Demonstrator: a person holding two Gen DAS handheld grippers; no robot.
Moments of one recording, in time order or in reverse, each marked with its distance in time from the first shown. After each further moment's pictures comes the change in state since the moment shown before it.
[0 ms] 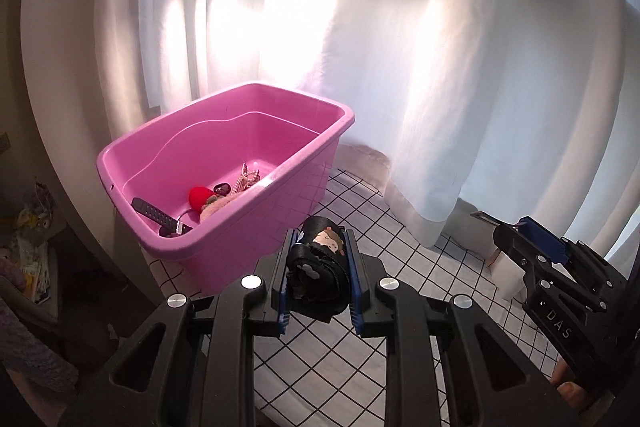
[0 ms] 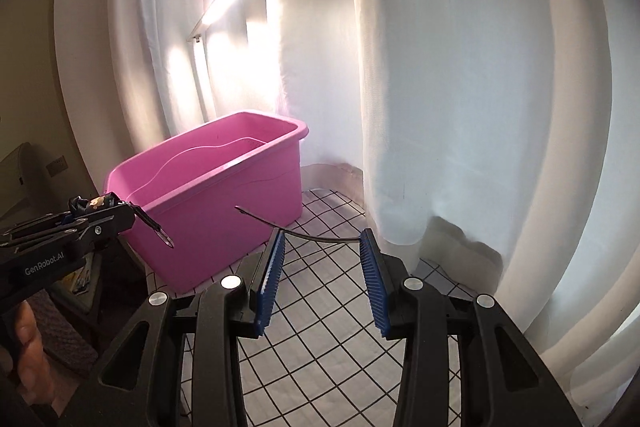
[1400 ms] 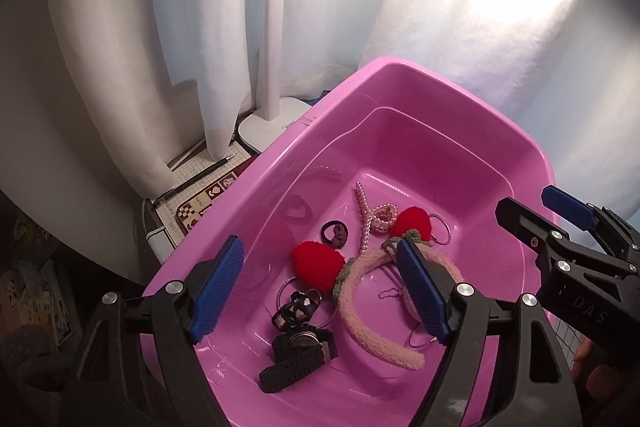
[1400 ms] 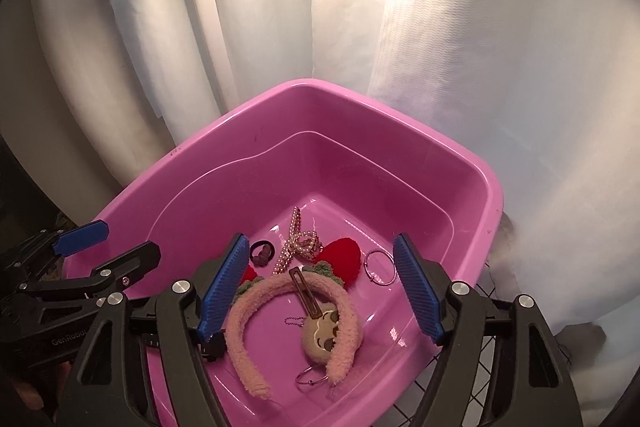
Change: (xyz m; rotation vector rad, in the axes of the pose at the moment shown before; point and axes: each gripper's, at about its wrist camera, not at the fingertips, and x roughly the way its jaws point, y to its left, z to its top) left arm 0.186 0.217 0.125 -0.019 0.293 0.002; right arm 0.245 0.155 0.132 0.002 0.330 -0.048
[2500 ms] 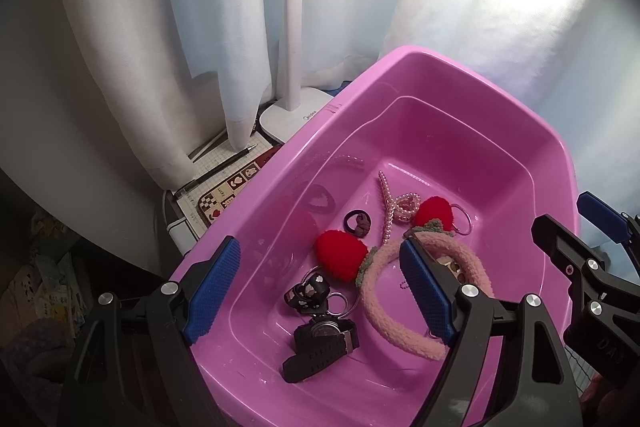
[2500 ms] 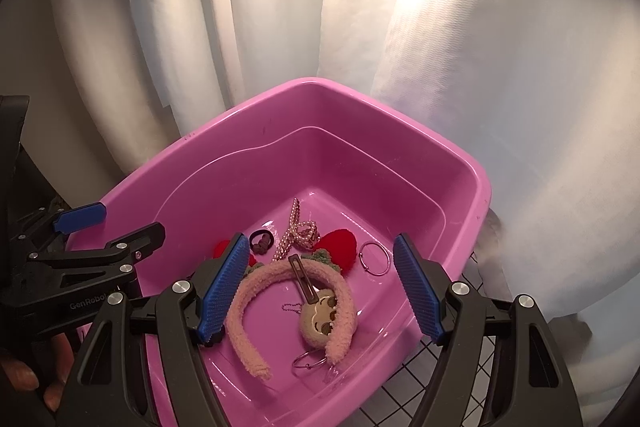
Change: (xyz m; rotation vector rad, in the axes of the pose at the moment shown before) left arm 0.001 0.005 -0.001 0.008 0.034 0.073; right arm -0.004 0.015 -0.008 -0.041 -0.010 -0.040
